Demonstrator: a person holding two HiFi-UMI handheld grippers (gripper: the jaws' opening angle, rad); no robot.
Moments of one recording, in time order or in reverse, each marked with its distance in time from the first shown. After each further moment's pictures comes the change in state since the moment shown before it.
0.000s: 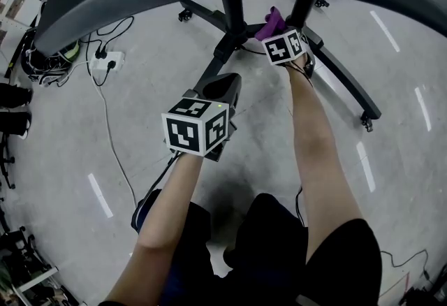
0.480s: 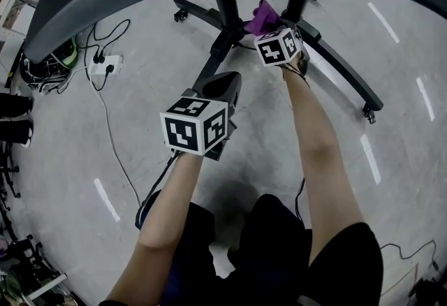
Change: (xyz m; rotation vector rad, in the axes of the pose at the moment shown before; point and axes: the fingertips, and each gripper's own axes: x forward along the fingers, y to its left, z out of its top) left arm 0.003 -0.007 -0.004 0.012 0.013 -0.035; right arm -0.023 0.011 0.019 0.042 -0.115 -0.011
